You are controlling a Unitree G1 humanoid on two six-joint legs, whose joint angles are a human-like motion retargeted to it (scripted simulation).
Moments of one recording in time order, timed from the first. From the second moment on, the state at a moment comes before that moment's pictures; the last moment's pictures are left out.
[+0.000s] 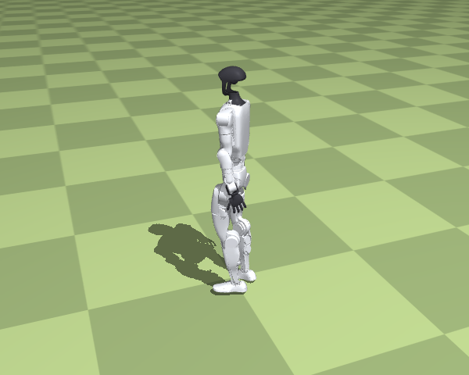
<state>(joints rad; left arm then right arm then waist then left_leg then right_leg) 0.04 0.02 0.27 1.63 -0.28 0.21 -0.03 0.02 -0.08 -0.22 1.33 -0.75 0.07 0.10 0.02 -0.04 0.01 0.04 -0.05 0.37 0.03 -0.14 0.06 0.03 -0.09 -0.33 0.07 0.10 0.00</state>
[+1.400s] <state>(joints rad) -0.08 0.18 0.15 1.44 -0.09 0.24 0.13 0.08 -0.14 -0.28 1.54 -0.74 0.19 0.05 -0.02 0.04 -0.06 -0.03 0.06 0.32 0.09 -0.10 -0.09 0.02 0.01 -0.35 0.01 0.00 -0.10</state>
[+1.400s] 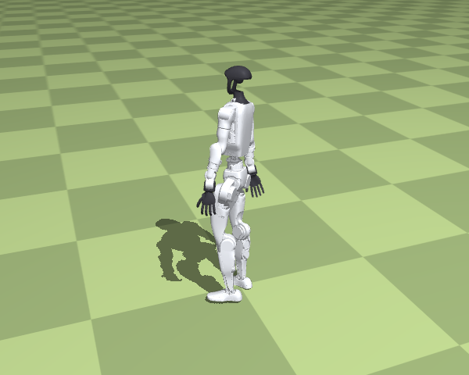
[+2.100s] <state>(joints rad) -0.22 0.14 -0.08 1.62 -0.11 0.21 0.07 0.12 -0.20 -0.34 1.45 -0.86 0.13 0.00 -0.16 0.08 0.21 0.04 0.07 0.03 0.23 -0.18 0.09 -0.65 -0.21 -0.32 0.24 0.05 -0.08</state>
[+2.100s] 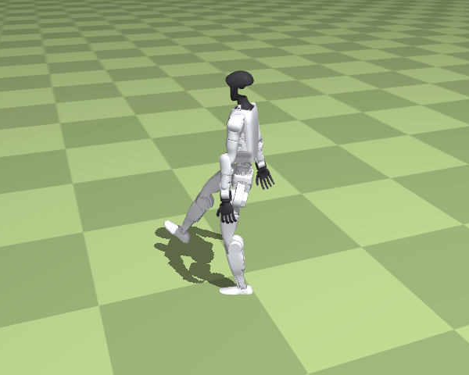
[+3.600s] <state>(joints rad) 0.00 0.05 0.17 1.64 -0.11 0.23 -0.03 0.01 -0.10 -0.20 1.46 -0.87 0.19 0.14 -0.01 0.02 -0.06 -0.04 0.08 0.38 0.06 -0.13 -0.04 -0.04 0.00 -0.23 -0.02 0.06 -0.06</state>
